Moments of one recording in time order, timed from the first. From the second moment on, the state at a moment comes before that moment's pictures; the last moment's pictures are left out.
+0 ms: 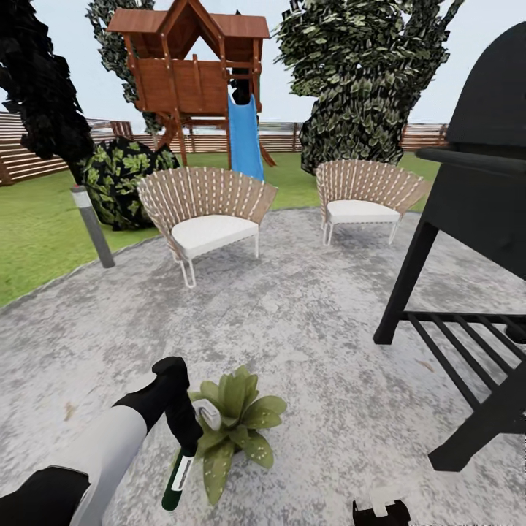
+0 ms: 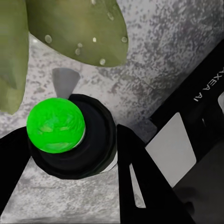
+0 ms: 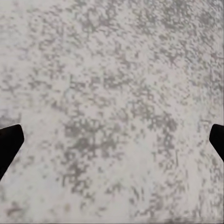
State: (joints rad) left arm -0.84 0.00 -0.19 -0.54 -1.15 0.83 -1.48; right arm -0.44 -0.02 -0.11 -0.03 0.36 -0.38 -0.26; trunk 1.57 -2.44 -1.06
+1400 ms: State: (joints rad) left arm -0.73 0.03 -0.17 -0.54 -1.15 0.83 -1.27; right arm -0.44 -0.02 -0.11 -0.03 0.36 -0.38 -0.26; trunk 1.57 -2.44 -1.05
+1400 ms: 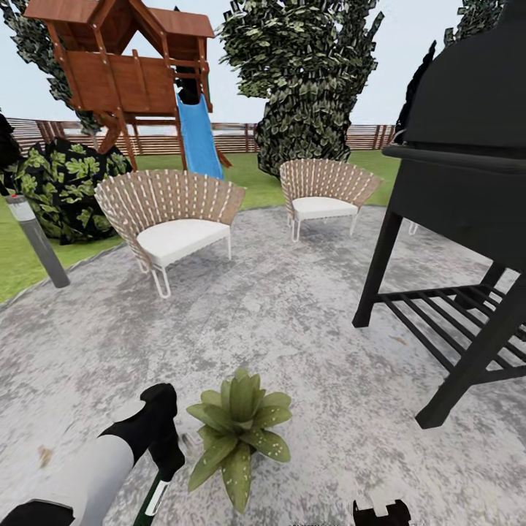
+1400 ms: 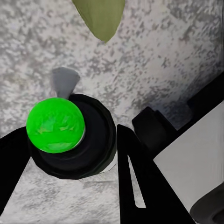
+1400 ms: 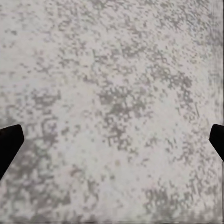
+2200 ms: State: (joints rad) left arm -0.73 0.03 -0.17 -0.54 -1.15 0.83 -1.25; right arm -0.44 -0.02 -0.11 -0.03 0.36 -0.38 -0.26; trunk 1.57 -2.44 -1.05
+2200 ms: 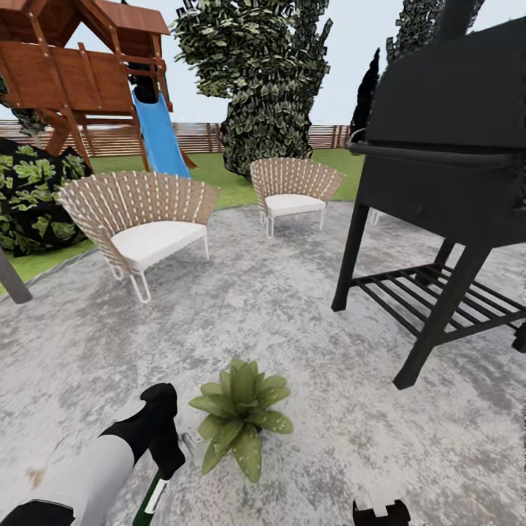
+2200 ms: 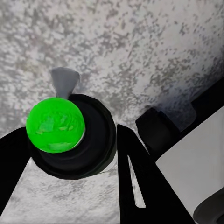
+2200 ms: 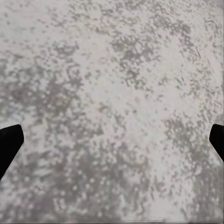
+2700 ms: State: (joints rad) left arm -0.73 0.04 -0.17 -0.54 -1.15 0.83 -1.25; right arm -0.44 -0.02 -0.11 -0.03 0.36 -0.38 -0.26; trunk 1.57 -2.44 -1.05
